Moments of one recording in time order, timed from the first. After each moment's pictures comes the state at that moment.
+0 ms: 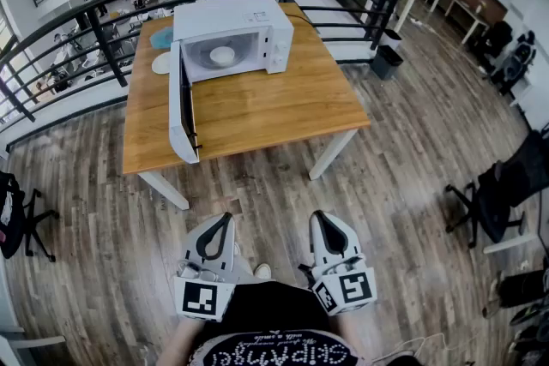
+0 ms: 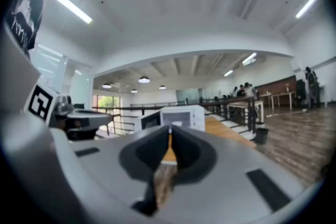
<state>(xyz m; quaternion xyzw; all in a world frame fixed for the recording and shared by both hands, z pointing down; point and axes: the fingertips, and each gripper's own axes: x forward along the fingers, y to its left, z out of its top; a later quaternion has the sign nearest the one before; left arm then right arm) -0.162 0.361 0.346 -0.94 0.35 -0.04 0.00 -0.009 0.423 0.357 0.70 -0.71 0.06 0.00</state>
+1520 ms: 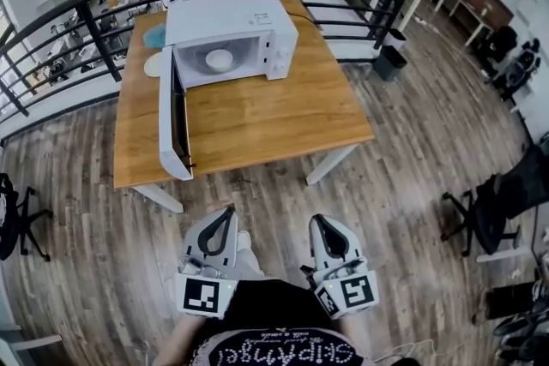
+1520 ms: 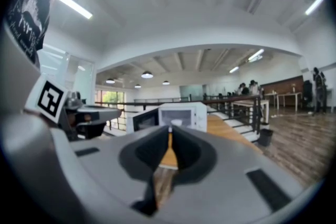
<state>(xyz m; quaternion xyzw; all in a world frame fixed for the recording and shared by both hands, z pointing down) -0.117 0.282 0.346 -0.93 0.35 -0.04 -0.02 0.023 0.354 0.361 0.68 -0.73 0.07 0.03</state>
